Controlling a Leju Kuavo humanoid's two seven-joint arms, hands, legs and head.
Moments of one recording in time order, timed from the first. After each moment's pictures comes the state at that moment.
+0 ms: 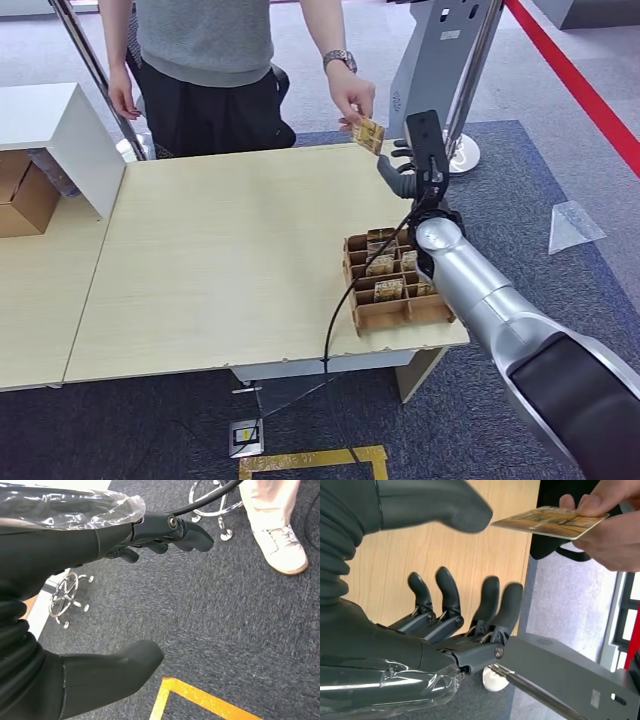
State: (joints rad) left arm -0.17 -0.10 1.42 -0.09 -1.55 0.62 -0.01; right arm -0.95 -0.04 0.86 -0.69 -0.35 -0.54 0.01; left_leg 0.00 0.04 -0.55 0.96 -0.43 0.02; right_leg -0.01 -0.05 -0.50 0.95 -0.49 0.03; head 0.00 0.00
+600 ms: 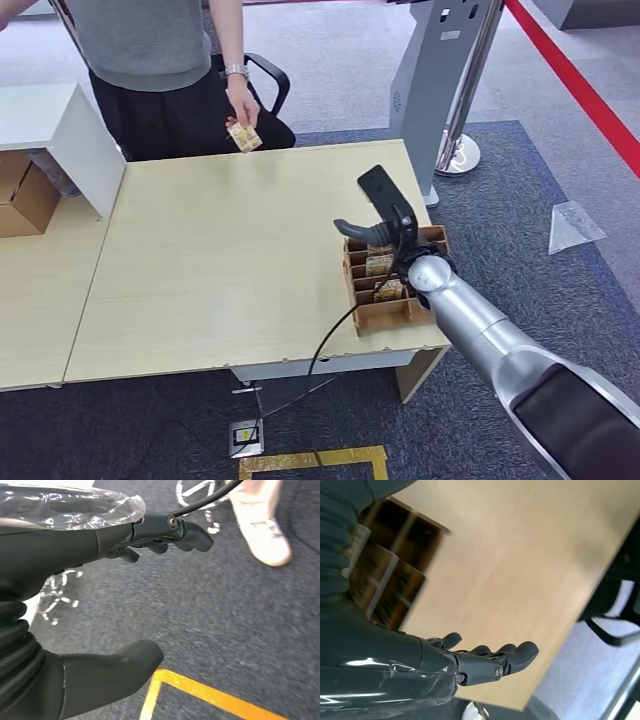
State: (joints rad) left arm -0.16 -0.11 1.32 -0.10 -1.57 0.54 -0.13; right arm -0.45 -0.30 0.86 -1.07 -0.09 -0.23 0.08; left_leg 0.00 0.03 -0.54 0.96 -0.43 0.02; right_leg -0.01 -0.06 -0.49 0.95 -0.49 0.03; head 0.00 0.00
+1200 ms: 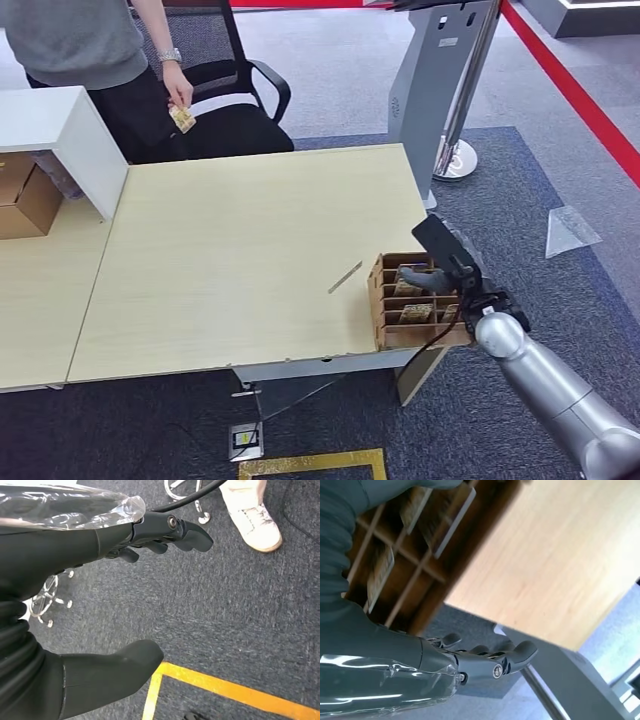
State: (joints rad) left arm -0.15 -0.09 1.24 -0.10 -1.57 0.52 -0.08; right arm -0.48 -0.51 0.47 -1.74 0.02 -0.26 0.28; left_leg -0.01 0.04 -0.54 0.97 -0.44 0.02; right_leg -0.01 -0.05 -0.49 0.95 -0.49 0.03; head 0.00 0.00
